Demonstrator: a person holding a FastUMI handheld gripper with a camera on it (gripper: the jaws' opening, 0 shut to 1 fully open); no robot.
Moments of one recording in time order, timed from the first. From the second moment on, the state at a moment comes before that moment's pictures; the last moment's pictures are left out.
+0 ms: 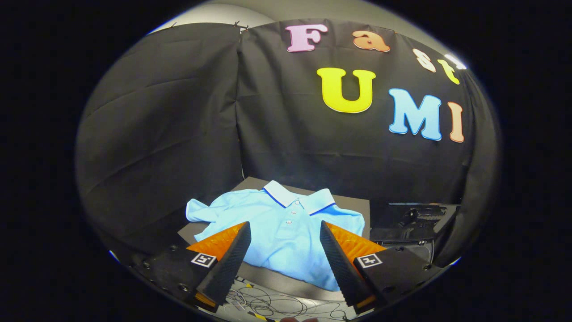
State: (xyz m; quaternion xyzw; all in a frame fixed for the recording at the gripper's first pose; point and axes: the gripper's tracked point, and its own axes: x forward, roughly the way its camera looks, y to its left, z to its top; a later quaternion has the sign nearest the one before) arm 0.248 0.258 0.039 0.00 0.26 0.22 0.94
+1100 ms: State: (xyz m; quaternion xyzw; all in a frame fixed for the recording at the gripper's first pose) arm 0.273 0.284 -0.057 -0.07 0.31 0.21 0.92
